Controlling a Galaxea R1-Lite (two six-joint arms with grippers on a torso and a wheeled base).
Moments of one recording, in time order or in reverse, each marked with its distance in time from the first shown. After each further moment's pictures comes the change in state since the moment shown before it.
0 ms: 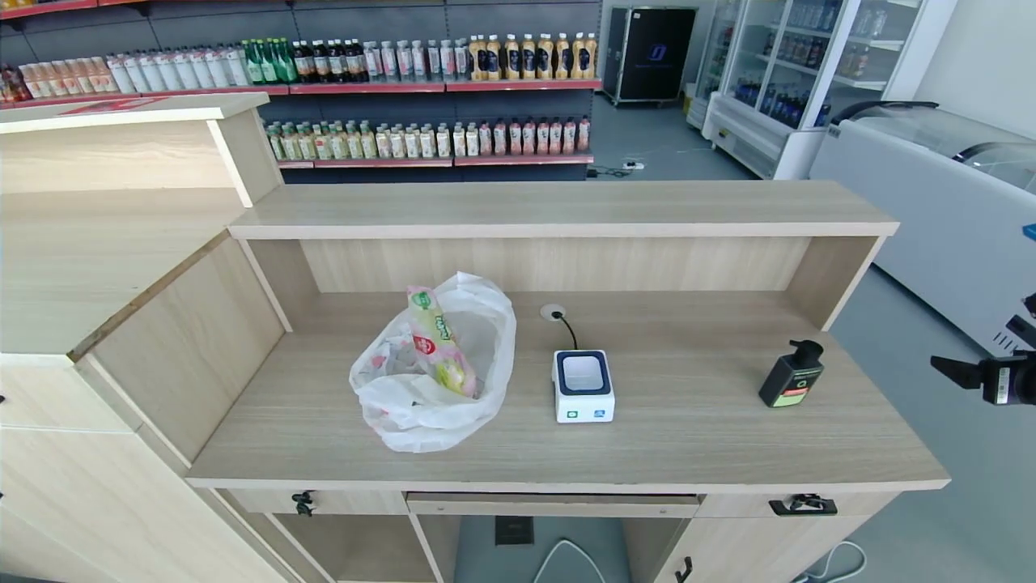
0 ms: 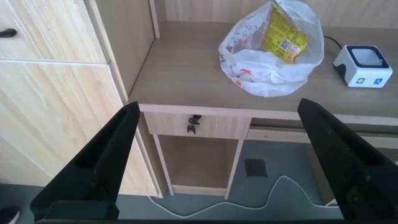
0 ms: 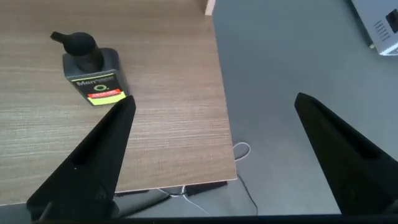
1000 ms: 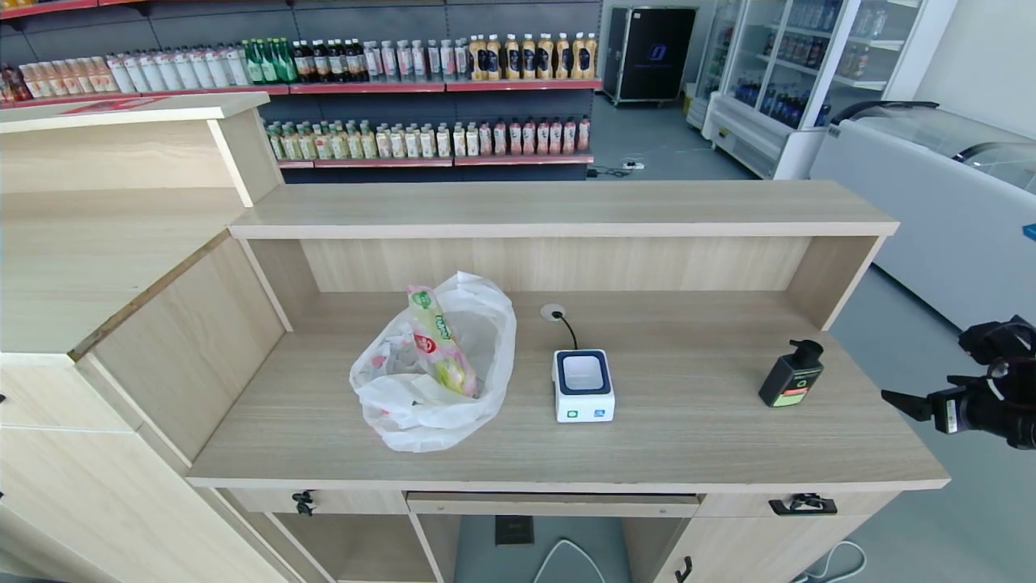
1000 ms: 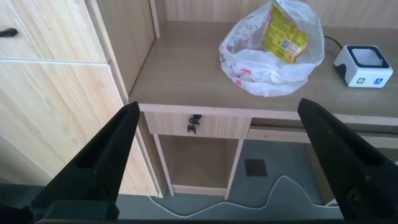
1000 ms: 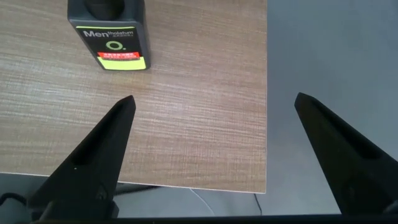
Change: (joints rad) left arm 0.000 0.000 0.000 0.000 0.000 0.000; right arm 0.027 0.216 -0.060 -0.028 0.097 -0.129
